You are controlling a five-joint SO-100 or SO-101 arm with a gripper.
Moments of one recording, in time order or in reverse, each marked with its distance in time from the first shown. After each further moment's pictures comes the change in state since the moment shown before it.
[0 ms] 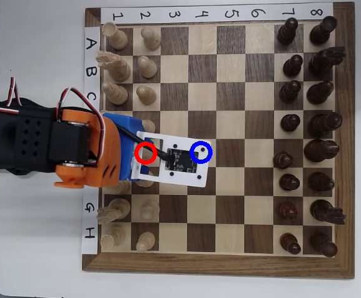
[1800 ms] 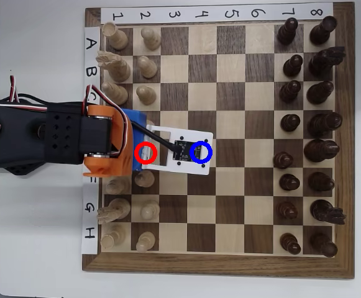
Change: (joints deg) arm -3.4 -6.0 5.3 -4.0 2.2
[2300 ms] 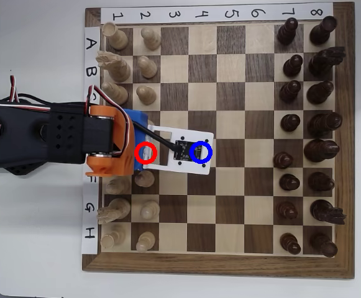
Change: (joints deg) arm 0.1 -0.9 1.7 -2.3 0.0
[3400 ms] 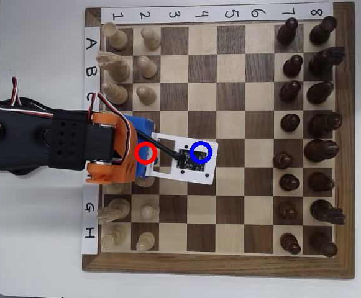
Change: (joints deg) arm 2.5 -0.6 0.9 -4.0 -0.3
